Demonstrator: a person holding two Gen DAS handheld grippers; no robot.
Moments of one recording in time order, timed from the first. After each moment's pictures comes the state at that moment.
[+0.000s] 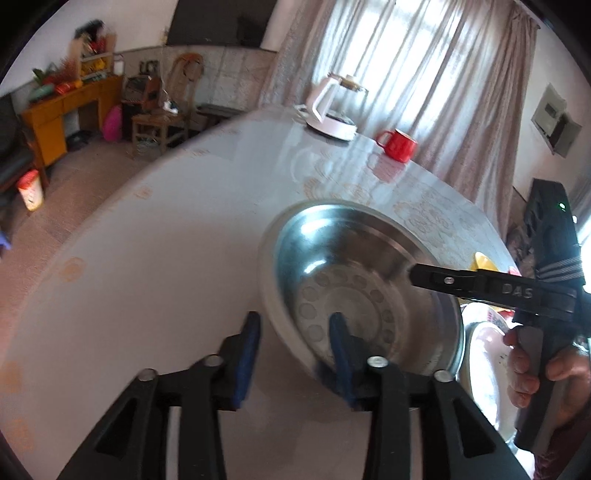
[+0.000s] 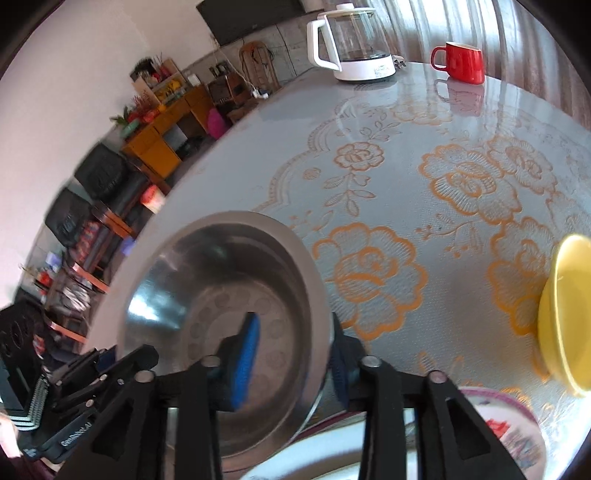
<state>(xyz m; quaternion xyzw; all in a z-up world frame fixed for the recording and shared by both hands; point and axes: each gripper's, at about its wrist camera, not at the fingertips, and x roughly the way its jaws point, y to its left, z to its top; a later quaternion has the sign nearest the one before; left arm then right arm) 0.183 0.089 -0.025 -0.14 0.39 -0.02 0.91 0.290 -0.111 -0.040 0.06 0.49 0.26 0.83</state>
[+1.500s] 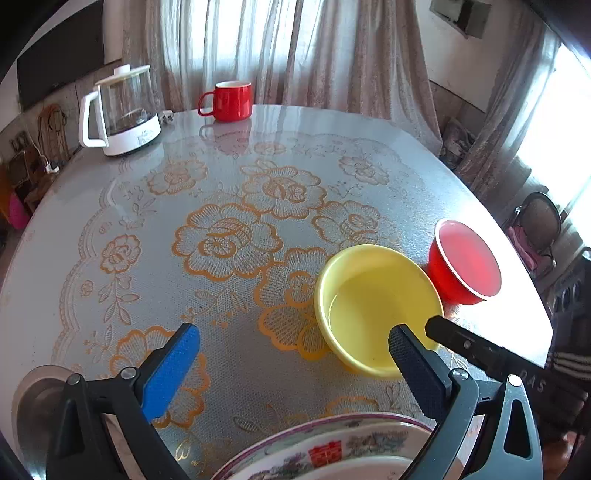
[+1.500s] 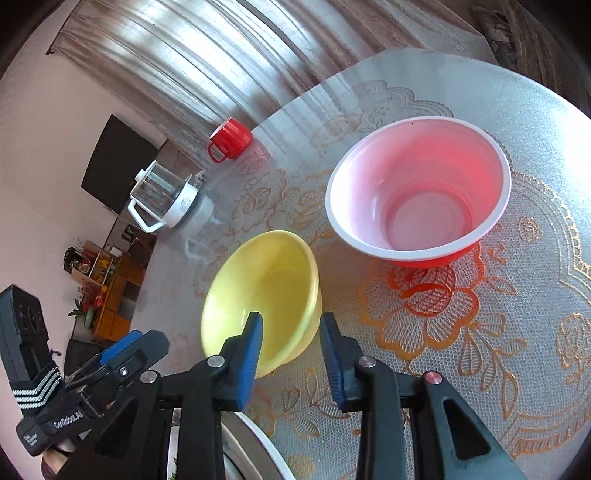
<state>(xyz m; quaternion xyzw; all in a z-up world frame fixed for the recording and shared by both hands) 0.319 -0.154 0.001 0.03 0.45 -0.19 0.87 0.243 -0.353 -0.056 0.33 0.38 0.04 0.86</state>
